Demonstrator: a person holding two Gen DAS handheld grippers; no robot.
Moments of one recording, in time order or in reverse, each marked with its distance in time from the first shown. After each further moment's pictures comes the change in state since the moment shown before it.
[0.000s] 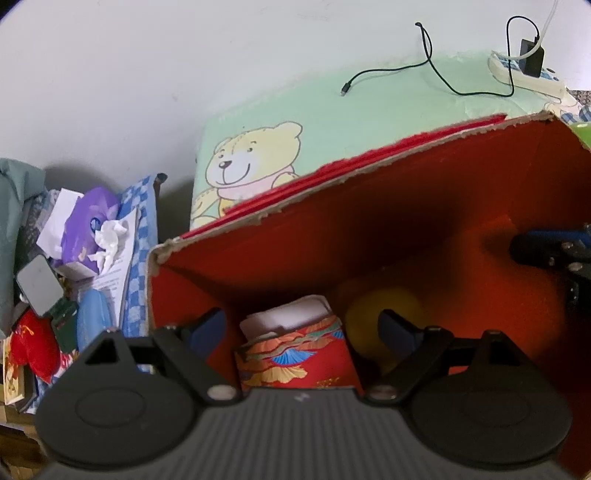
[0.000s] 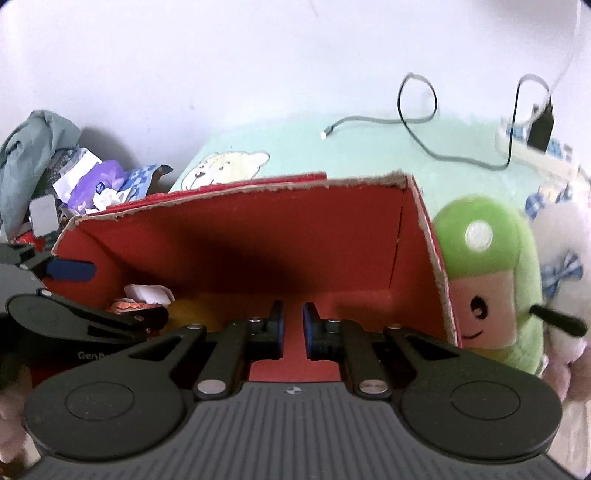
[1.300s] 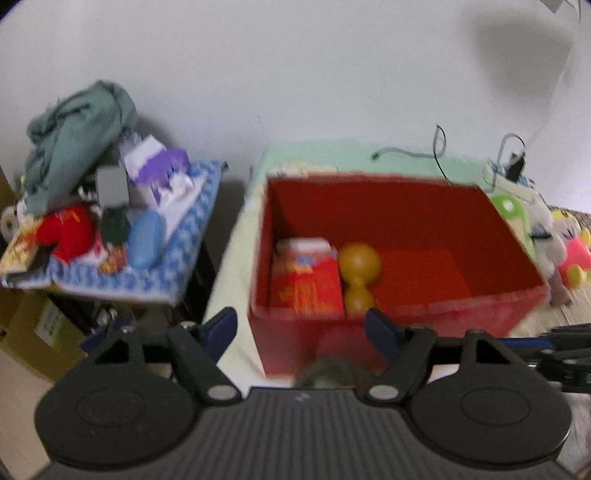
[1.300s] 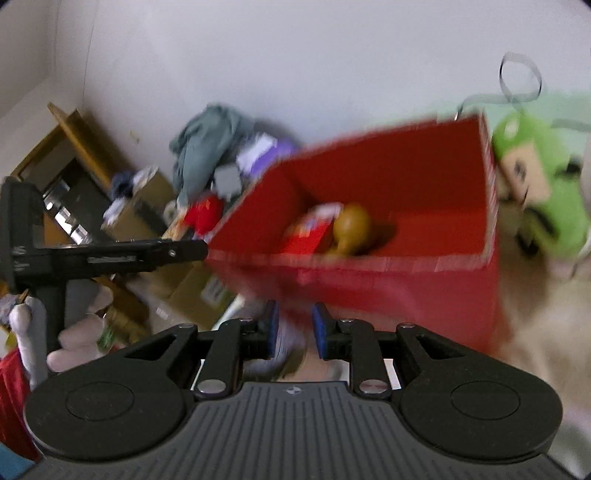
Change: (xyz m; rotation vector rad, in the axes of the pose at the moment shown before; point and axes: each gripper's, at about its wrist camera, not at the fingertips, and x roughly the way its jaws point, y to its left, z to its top) left arm -0.153 0.017 -0.136 -0.352 -0.201 -0.051; right arm -0.098 -0.020 -0.093 -0.020 0.042 0.594
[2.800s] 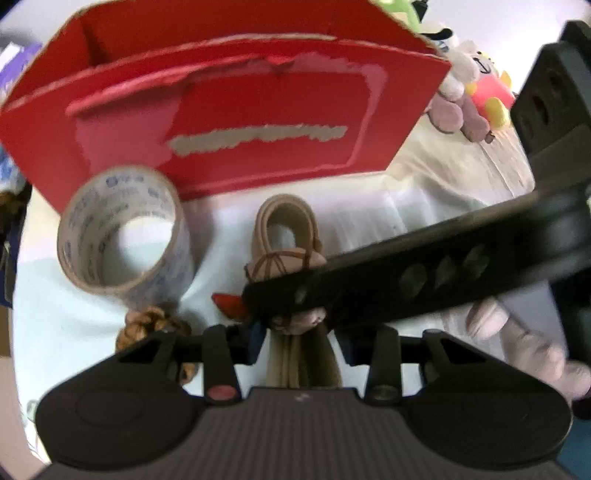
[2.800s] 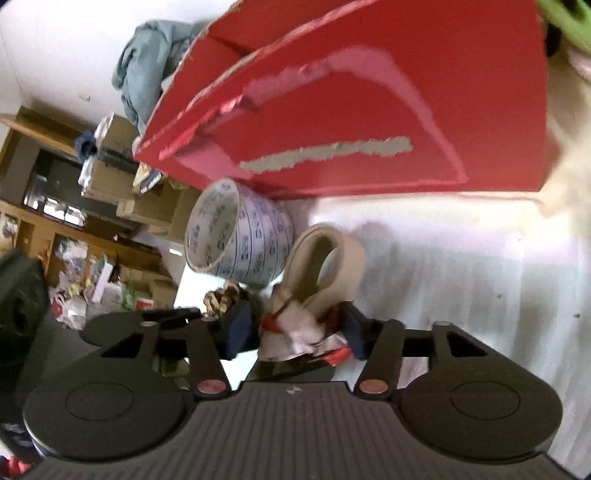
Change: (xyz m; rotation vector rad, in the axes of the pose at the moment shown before) left arm 0.058 -0.095 -0.099 0.140 0.389 -0.291; right arm 0.057 -0.015 -0.048 0.253 0.338 -0.005
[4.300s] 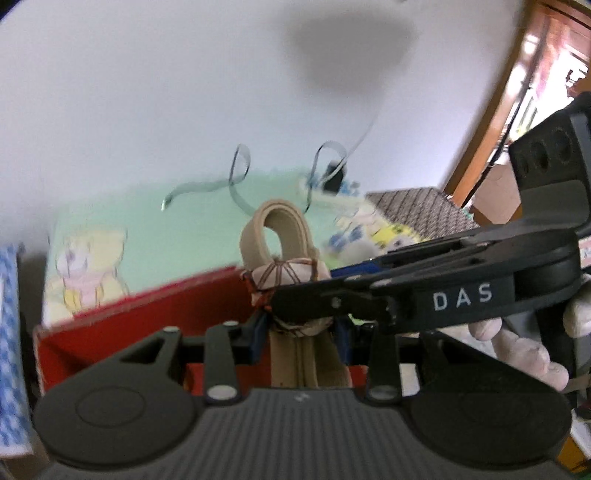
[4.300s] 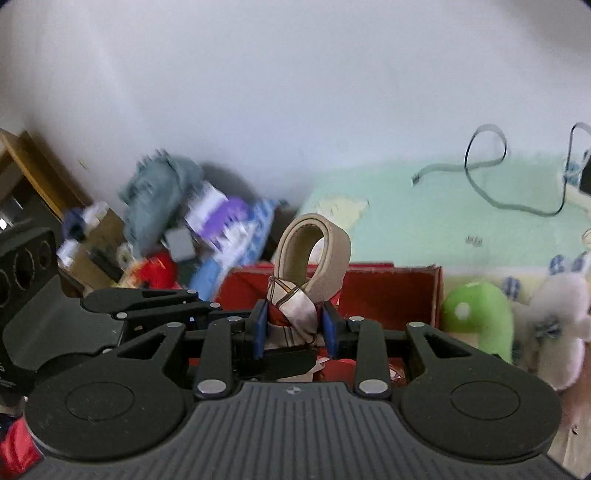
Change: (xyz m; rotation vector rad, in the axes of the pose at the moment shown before) left arm -0.081 0.022 0.199 0.176 -0.319 -0.252; right arm -0.106 0.055 0.159 -0.162 -0.329 -0.204
